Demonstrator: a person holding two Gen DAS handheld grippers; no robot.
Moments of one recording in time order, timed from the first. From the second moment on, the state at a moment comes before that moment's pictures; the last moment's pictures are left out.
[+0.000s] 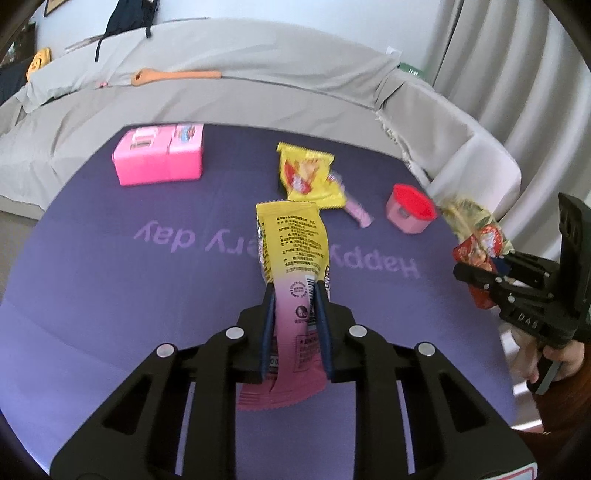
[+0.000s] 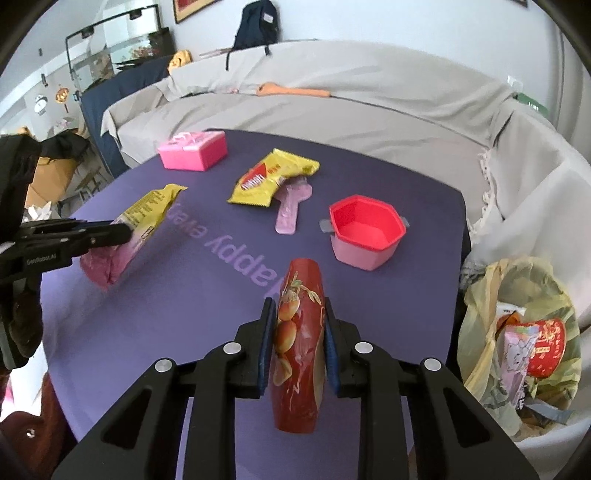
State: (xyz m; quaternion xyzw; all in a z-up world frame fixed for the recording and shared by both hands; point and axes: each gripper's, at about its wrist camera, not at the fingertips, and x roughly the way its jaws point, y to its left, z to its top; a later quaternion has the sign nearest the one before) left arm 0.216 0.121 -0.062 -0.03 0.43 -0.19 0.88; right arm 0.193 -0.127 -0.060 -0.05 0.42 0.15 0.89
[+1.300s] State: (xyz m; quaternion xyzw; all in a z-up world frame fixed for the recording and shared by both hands) left arm 0.283 -0.278 -0.072 -0.01 0.46 -0.42 0.78; right arm 0.136 -0.436 -0.015 0.05 0.33 -0.09 0.94
